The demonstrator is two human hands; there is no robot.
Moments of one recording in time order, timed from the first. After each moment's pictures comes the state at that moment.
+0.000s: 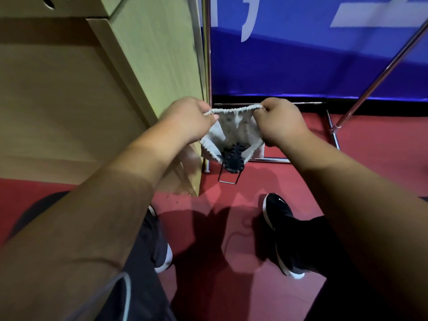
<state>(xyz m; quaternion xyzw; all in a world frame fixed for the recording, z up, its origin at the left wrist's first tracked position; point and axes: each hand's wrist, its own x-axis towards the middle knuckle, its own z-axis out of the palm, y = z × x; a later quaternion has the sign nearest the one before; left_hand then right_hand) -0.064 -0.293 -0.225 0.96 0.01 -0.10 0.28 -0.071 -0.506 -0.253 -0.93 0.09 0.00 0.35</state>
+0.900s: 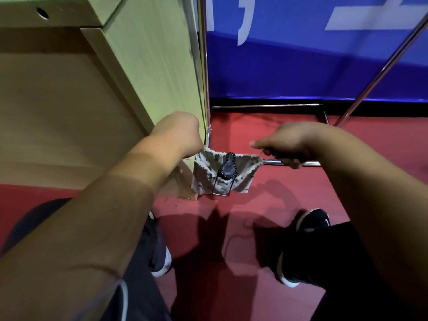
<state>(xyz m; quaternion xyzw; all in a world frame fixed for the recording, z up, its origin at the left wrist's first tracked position) -0.068 -0.294 -0.229 0.99 -0.02 -0.16 0.00 -0.080 -0.545 -0.245 -0.85 0.13 0.38 0.35</state>
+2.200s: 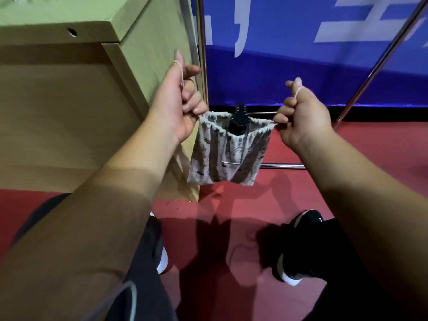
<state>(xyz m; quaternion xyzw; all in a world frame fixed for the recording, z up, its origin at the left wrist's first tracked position) -0.087 -0.310 -0.171 0.50 0.08 -0.05 0.86 -0.082 -0.542 -0.223 -0.42 0.24 -0.05 0.87</state>
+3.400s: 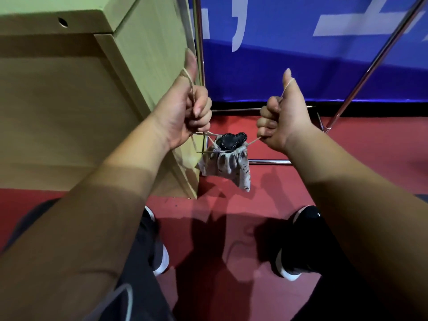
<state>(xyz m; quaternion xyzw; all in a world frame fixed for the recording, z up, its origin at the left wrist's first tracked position) -0.099 -0.303 -0.183 0.63 -0.04 -0.21 0.75 -0.097 -0.523 -0.222 -0.48 0.24 0.11 0.84</state>
